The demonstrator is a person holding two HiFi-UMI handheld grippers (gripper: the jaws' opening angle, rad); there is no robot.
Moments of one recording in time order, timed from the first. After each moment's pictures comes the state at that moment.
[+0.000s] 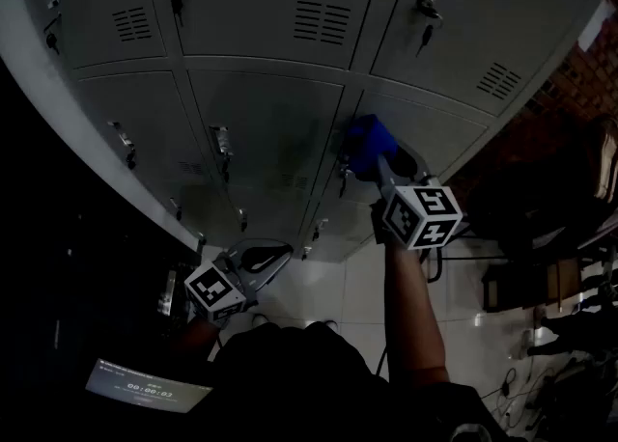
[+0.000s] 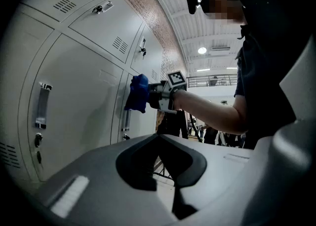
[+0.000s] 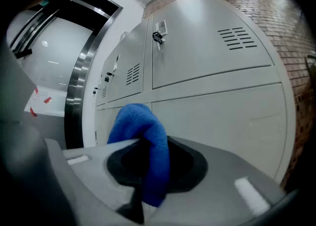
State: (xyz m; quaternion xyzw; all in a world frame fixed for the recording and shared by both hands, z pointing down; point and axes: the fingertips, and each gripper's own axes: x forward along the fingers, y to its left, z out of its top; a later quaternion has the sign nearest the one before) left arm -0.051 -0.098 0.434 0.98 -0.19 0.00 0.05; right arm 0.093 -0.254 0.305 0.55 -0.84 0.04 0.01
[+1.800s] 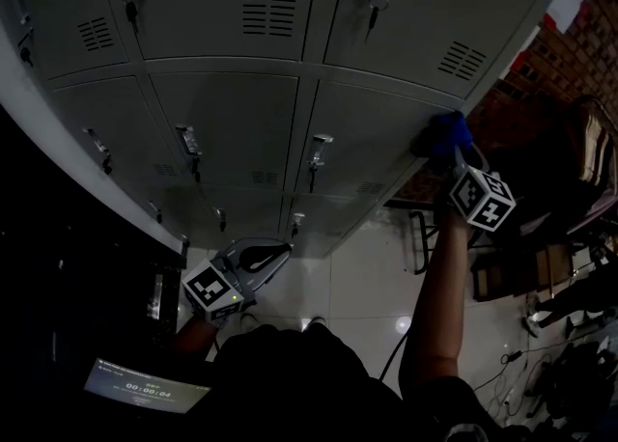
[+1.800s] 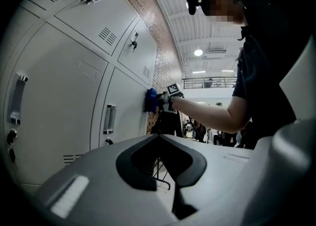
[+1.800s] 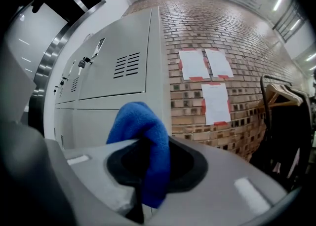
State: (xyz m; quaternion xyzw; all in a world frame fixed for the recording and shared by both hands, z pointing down) left arm 0.006 -0.087 0.430 0.98 -0.17 0.00 0.05; right arm 0.337 -0.246 0.289 0.70 -0.72 0.04 0.01
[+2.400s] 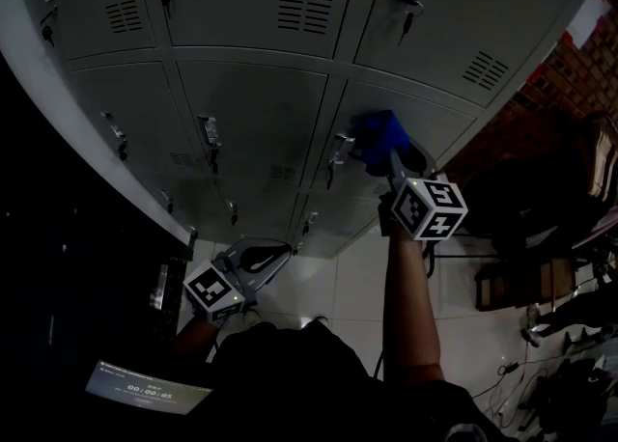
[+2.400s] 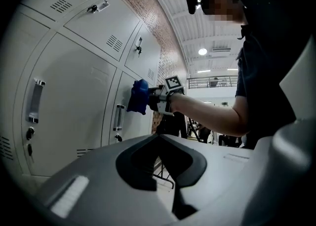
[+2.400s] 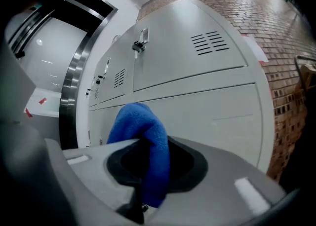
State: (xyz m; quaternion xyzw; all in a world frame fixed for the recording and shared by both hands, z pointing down) left arm -0.025 -0.078 0.434 0.98 -0.20 0.00 0.06; right arm 0.148 -0.251 0.311 0.57 -0.82 0.05 0.00
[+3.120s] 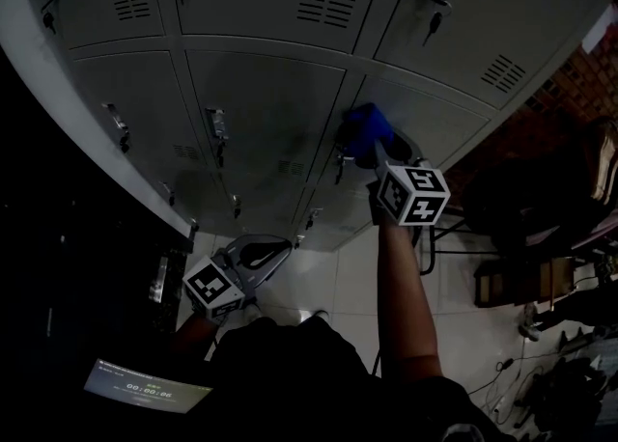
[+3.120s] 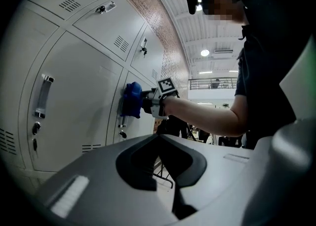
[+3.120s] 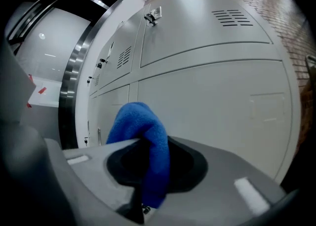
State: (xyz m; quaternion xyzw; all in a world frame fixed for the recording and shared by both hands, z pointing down) left arm -0.046 -0.086 0.443 0.98 -0.21 0.00 0.07; right arm 0.105 -0.282 0.344 0.56 -0.83 0.05 0.05
